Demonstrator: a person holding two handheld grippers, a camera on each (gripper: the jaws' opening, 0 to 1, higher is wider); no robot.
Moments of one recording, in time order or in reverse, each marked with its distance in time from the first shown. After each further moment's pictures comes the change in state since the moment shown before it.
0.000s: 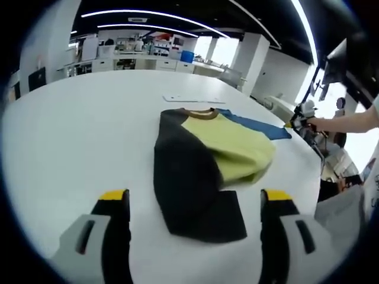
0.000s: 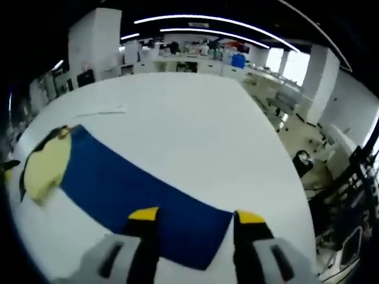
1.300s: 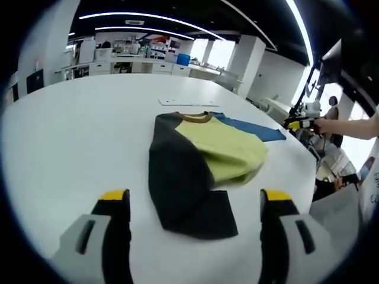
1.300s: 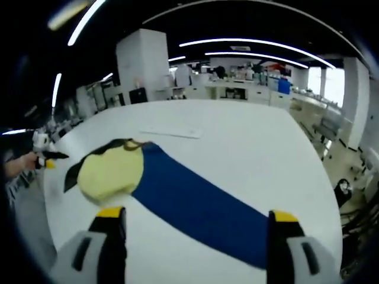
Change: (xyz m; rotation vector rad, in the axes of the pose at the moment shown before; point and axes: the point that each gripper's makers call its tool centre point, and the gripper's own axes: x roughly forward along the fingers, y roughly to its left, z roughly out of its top) left arm -0.015 -0.013 0.002 0.009 -0.019 -0.023; right arm -0.062 0.105 0.023 -0.127 -0.177 0.342
